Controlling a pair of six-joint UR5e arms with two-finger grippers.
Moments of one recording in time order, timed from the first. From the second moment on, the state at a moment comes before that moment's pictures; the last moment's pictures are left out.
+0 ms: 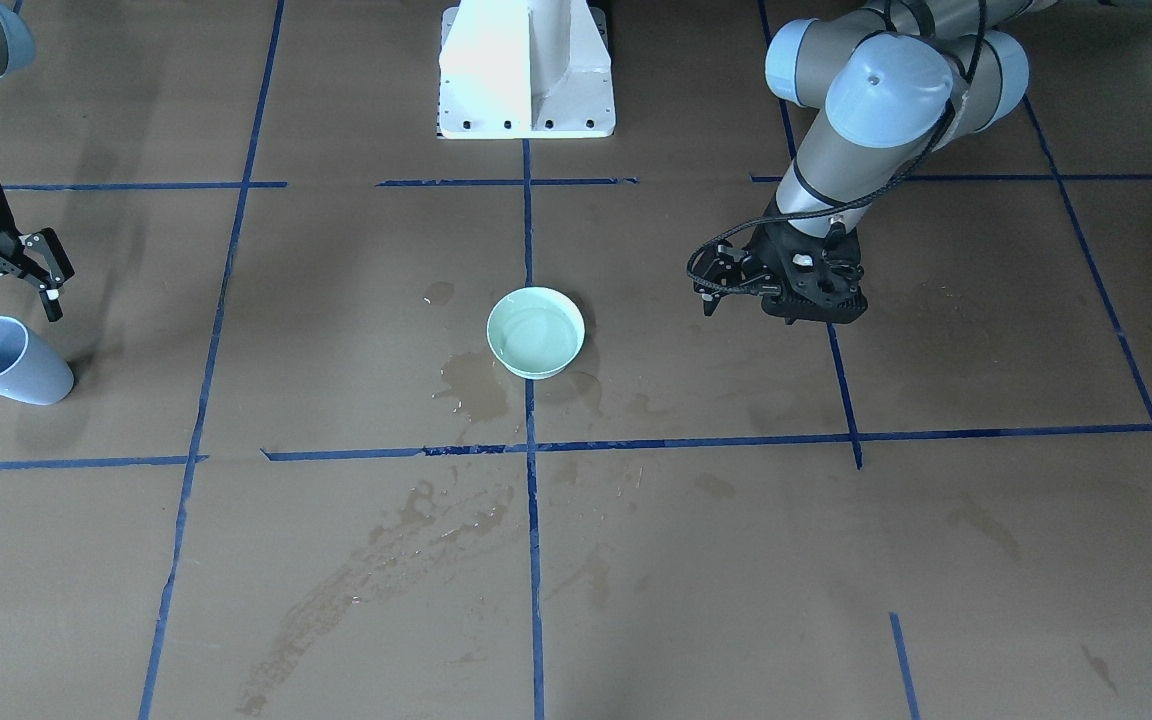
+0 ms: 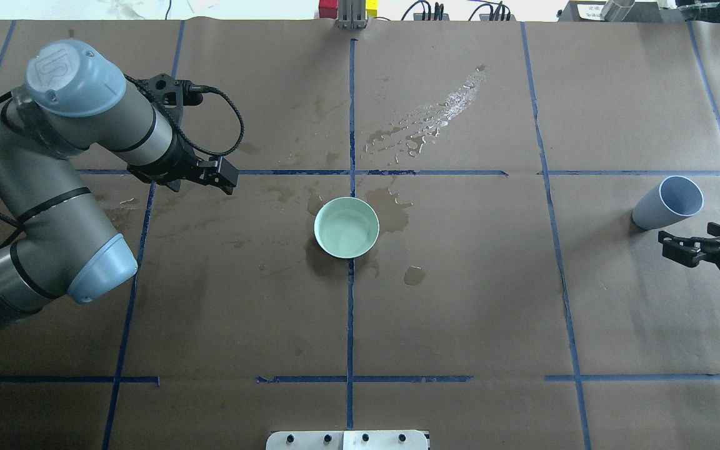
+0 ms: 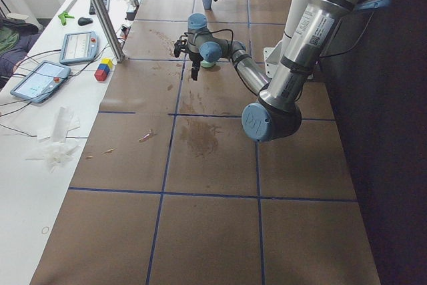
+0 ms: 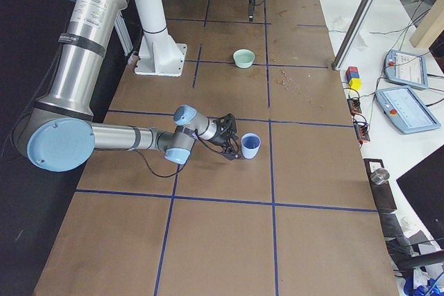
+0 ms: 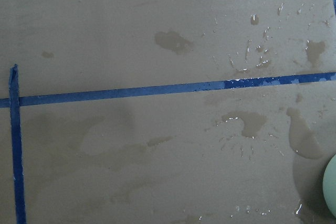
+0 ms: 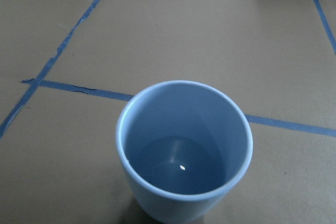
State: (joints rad) left arm -0.77 -2.04 -1.79 -1.68 -2.06 -0.97; right arm 0.60 -1.91 1.67 -0.30 1.30 0.96
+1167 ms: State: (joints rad) left arm -0.77 -2.04 -1.79 -1.68 -2.06 -0.97; right arm 0.58 -1.80 1.52 -0.25 1.22 0.95
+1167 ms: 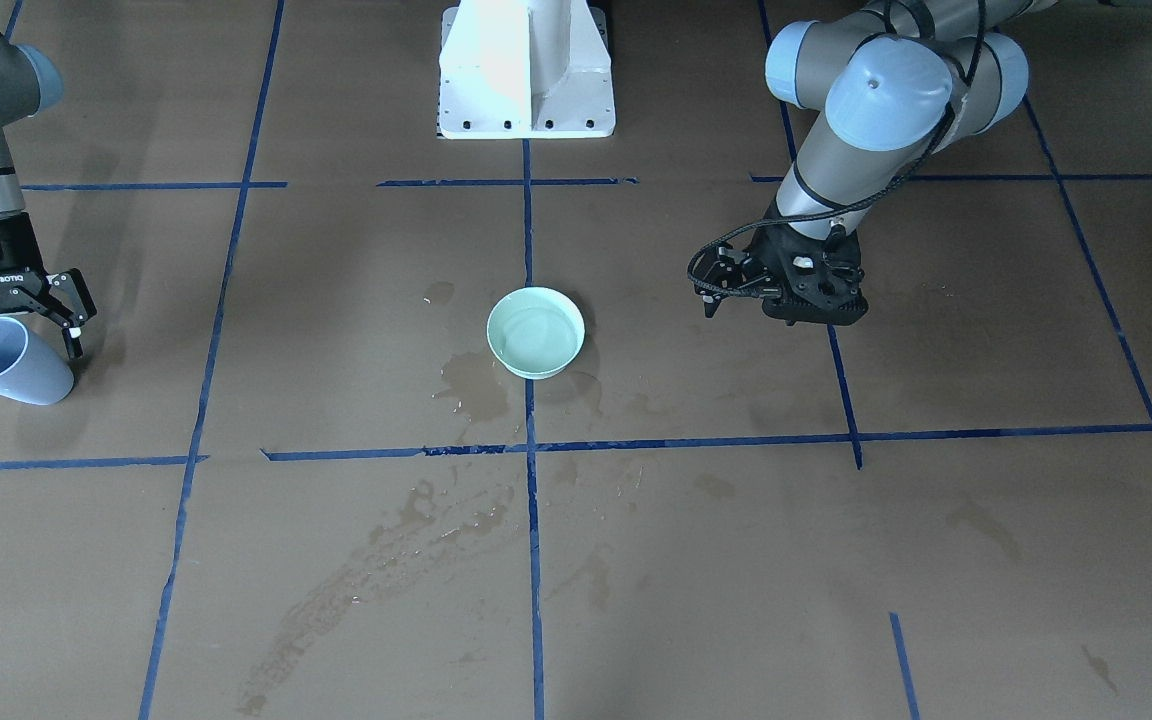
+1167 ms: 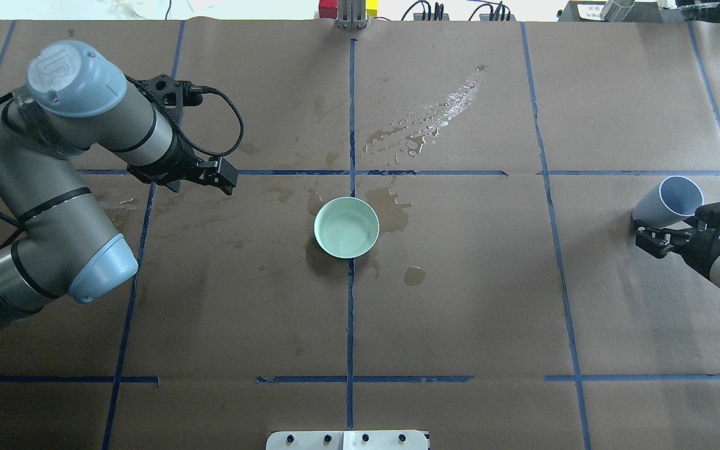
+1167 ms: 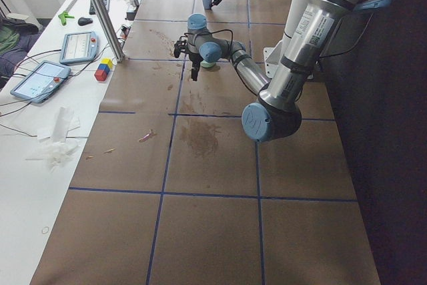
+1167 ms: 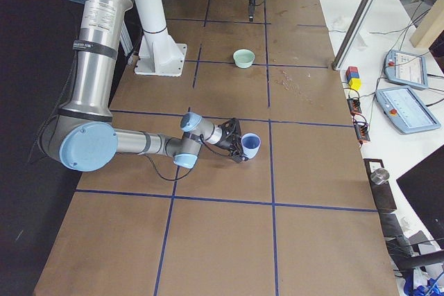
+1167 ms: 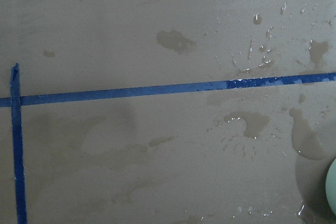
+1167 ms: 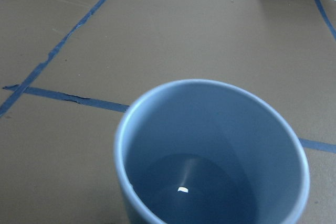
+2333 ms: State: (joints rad) left arm -0.76 -2.04 -1.79 -1.68 -2.06 -0.98; right arm 0.58 -1.78 1.51 -0.25 1.19 0.95
